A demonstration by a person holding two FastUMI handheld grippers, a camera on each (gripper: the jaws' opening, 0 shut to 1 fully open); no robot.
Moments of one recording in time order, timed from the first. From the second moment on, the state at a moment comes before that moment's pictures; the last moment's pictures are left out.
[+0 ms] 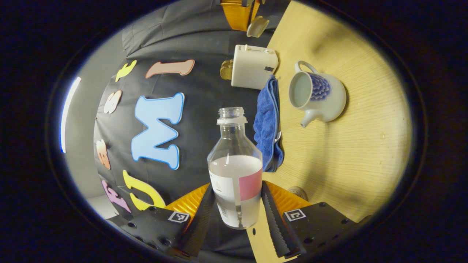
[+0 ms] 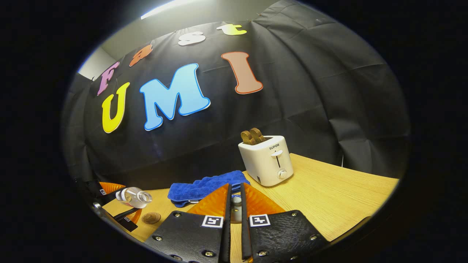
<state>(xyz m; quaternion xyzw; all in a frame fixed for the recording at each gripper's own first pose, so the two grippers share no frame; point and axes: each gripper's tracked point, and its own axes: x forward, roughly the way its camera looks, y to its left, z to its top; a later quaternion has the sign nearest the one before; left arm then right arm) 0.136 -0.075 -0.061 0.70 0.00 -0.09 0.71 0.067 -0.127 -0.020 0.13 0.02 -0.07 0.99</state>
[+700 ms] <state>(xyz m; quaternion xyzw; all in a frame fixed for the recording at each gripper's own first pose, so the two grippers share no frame) 0.137 -0.085 -0.055 0.78 -0.01 -0.10 0.61 0.067 -0.132 -0.019 0.15 0.02 -0.06 0.99</state>
